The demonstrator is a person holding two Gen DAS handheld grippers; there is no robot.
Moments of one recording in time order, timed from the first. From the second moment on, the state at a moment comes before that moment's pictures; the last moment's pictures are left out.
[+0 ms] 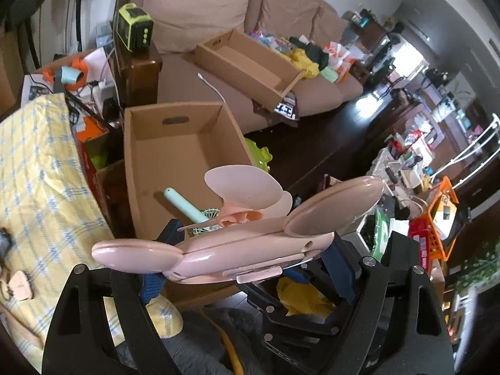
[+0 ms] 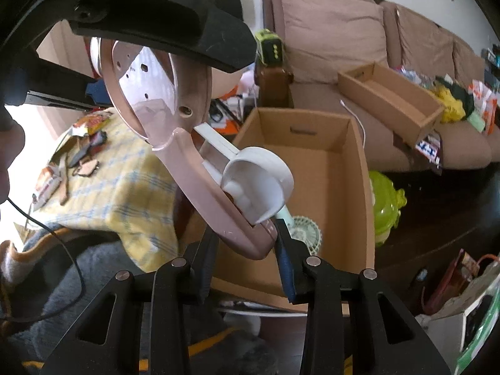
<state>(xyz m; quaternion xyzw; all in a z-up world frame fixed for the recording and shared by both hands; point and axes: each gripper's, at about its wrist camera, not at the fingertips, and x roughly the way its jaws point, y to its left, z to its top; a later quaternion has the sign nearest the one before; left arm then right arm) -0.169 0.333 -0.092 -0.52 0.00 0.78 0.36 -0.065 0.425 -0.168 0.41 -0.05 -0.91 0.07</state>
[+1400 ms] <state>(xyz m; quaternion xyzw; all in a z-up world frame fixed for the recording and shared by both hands) -0.201 0.364 -0.212 -0.58 -0.10 0.71 0.39 -0.099 0.478 -0.266 0.51 -0.03 -0.86 0.01</state>
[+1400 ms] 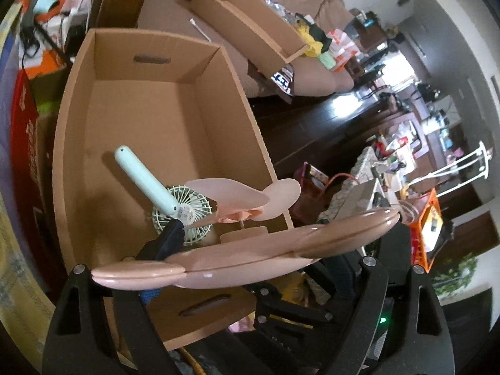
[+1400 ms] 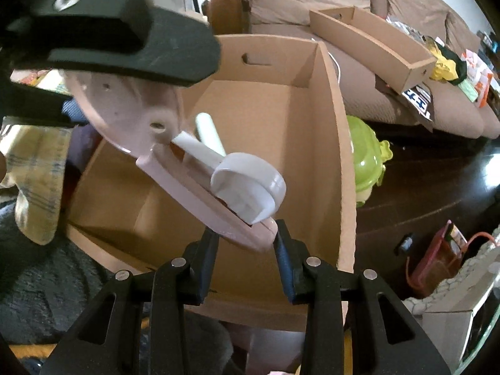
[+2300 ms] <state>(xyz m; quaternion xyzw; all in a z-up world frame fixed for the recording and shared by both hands) -0.218 0.352 -0.250 -0.62 -0.17 0.68 0.35 -0.099 0.477 -0.280 0.54 -0.04 -0.84 0.02</state>
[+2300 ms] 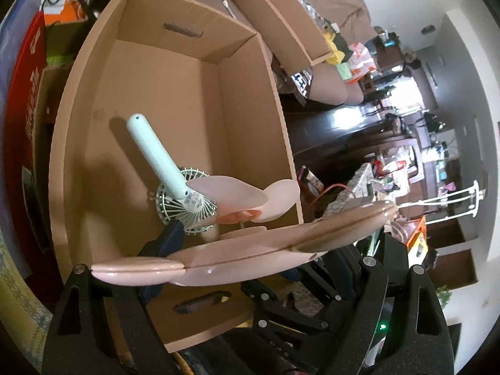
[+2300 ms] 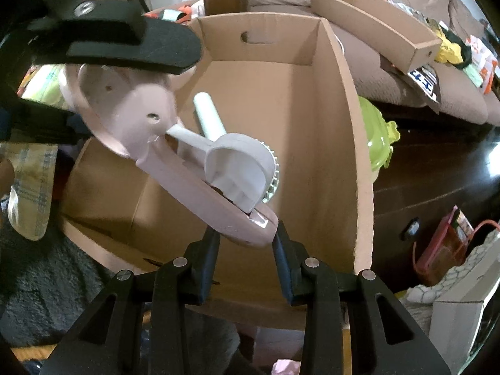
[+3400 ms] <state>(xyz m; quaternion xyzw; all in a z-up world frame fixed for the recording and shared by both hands) -0.228 0.351 -0.280 -0.68 -0.19 0.64 0.31 -0.098 0.478 -0.278 0.53 -0.03 -0.85 0.01</state>
